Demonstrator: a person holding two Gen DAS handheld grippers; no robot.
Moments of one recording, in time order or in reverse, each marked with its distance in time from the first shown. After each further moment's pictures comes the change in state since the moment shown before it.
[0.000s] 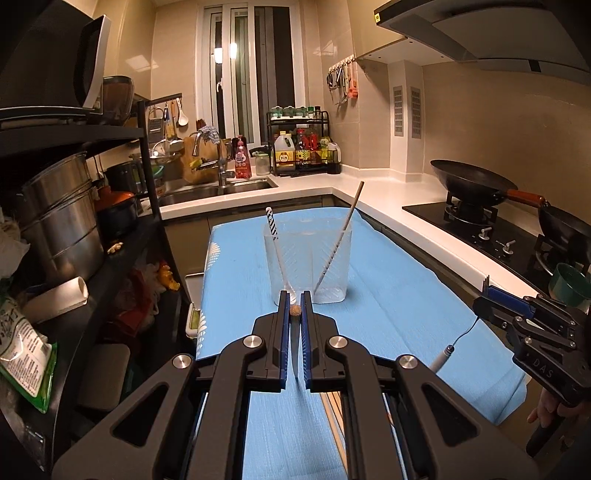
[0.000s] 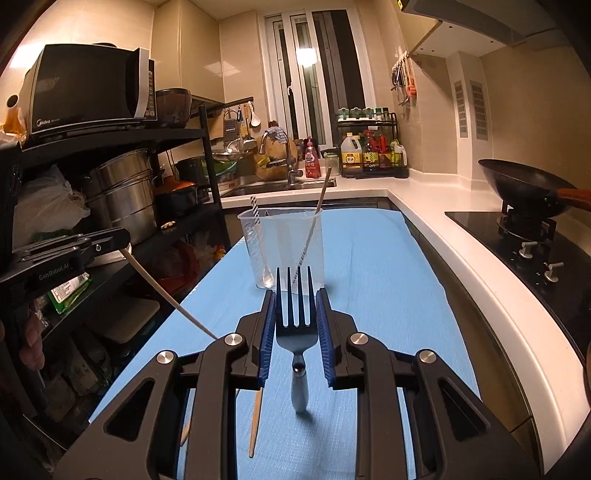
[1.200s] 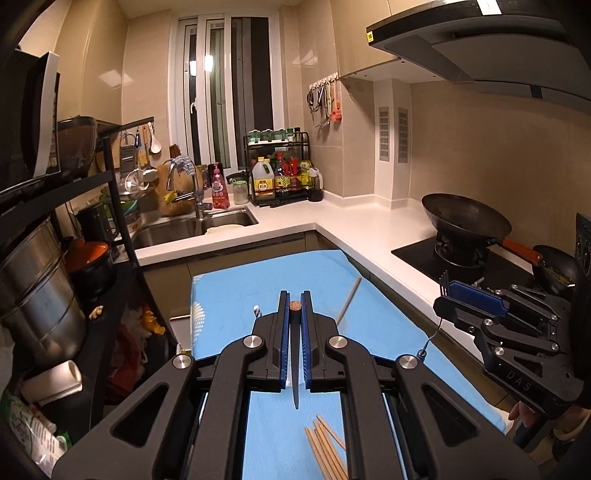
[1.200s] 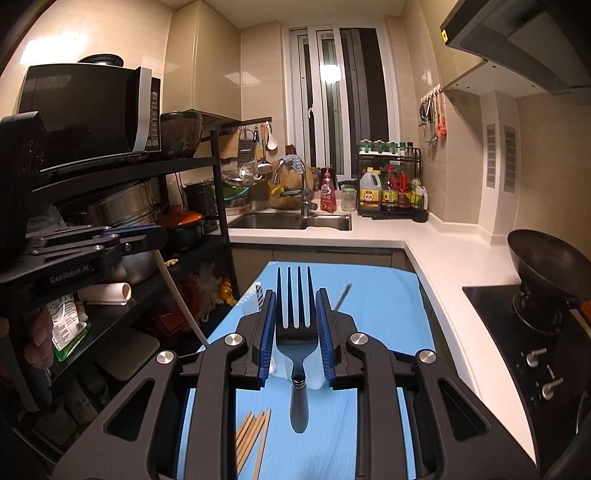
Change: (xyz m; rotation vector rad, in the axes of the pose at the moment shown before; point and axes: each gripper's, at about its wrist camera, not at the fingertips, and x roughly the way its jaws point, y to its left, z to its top) left arm 0.041 0.011 0.146 0.048 -0.037 -0.085; right arm 0.052 0.015 0.159 -0.092 -0.054 0.046
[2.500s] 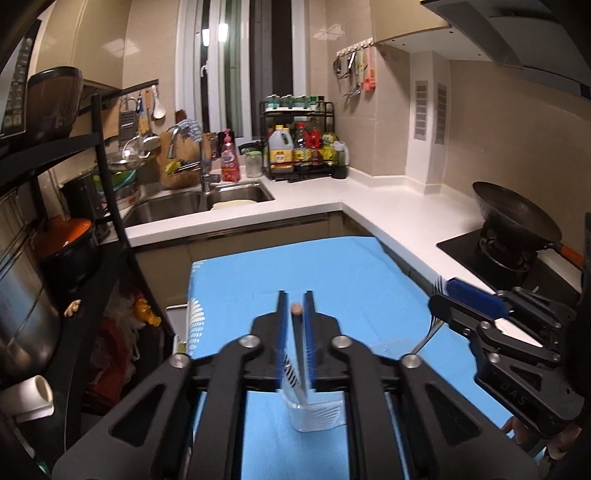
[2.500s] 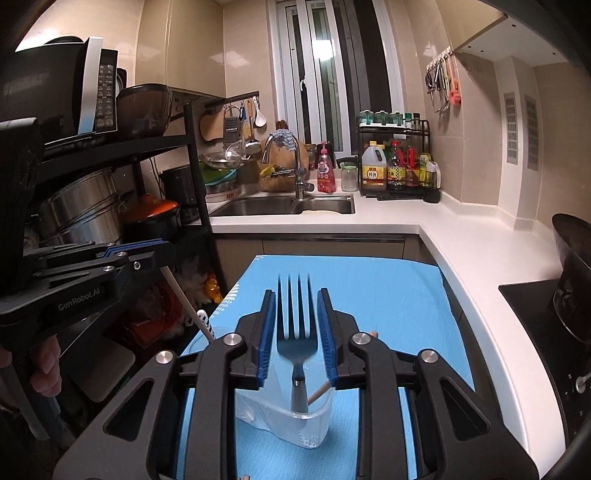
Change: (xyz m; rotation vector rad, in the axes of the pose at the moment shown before) left arm 0.151 0.052 0.001 -0.060 0.101 0.050; right arm 0.155 -0.021 -0.003 0.036 0.063 -0.022
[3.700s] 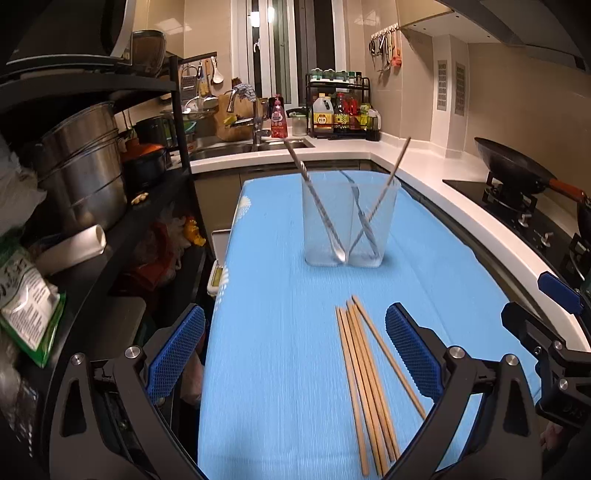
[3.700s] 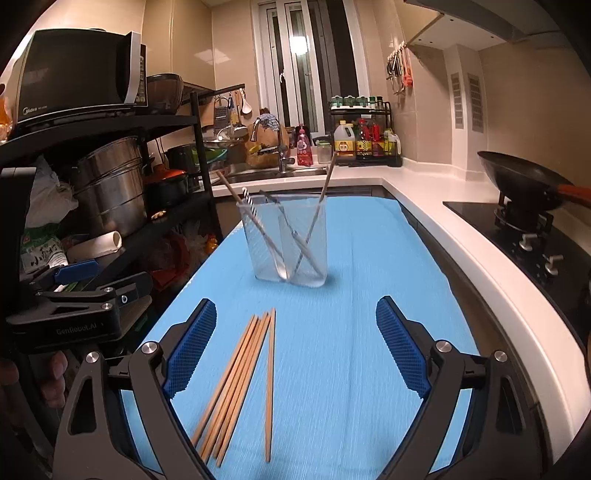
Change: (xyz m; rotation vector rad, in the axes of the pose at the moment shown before) left arm -0.155 -0.040 -0.198 -0.083 0.081 0.158; right arm -0.190 0.041 -0.181 0.064 0.052 -0.077
